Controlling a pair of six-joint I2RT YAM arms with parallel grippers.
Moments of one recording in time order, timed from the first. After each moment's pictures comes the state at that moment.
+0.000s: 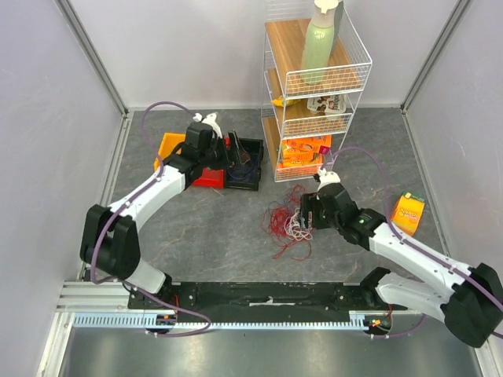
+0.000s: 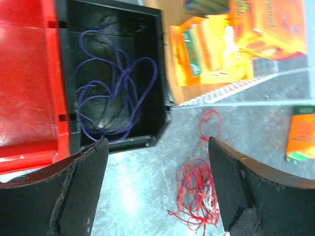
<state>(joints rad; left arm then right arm) -0.41 1.57 1.14 -0.19 0.14 -0.53 0.67 0.99 0.63 -0.39 0.15 0.47</state>
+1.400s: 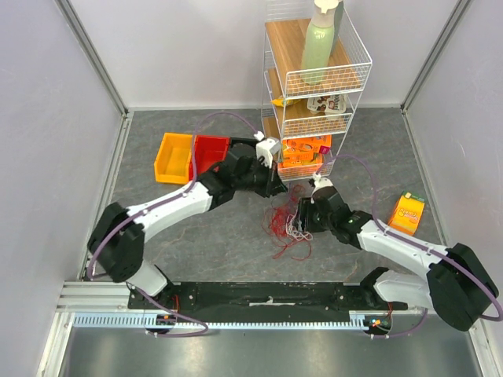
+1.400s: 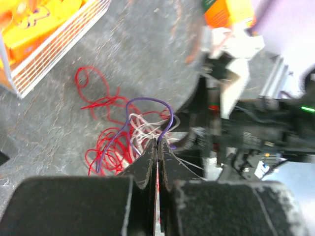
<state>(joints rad) -0.77 1.59 1.10 -0.02 0.35 -0.37 0.65 1.16 0.53 -0.18 0.04 0.54</state>
